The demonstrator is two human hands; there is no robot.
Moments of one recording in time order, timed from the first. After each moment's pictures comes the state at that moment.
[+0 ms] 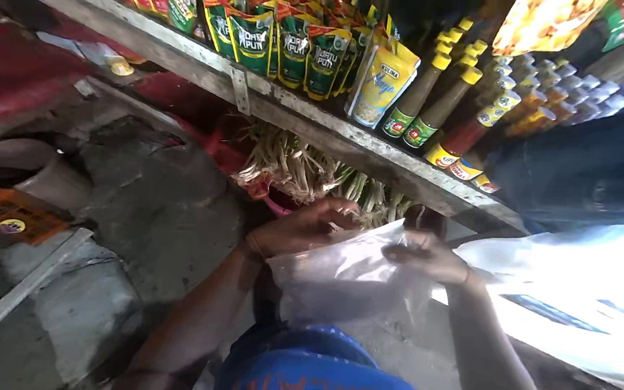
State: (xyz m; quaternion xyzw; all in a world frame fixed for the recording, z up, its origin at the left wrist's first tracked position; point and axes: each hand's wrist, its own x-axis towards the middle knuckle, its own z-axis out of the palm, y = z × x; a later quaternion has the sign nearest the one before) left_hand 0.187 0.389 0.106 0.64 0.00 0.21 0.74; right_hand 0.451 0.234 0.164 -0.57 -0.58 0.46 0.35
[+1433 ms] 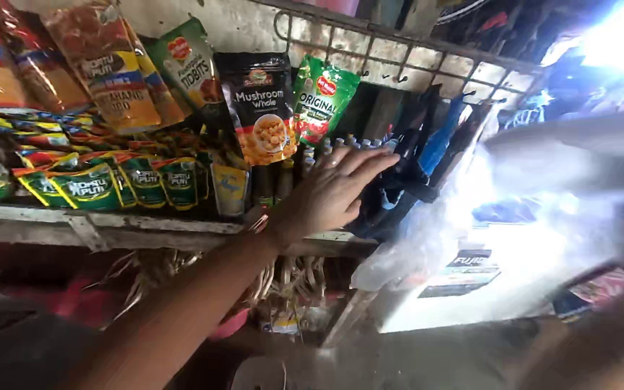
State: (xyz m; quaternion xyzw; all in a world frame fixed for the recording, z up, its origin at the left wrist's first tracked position) left_hand 0.425 0.336 0.339 0.91 -0.12 0.38 0.09; right_hand 0.548 0.039 0.396 -0.70 -0.37 -0.34 0.51
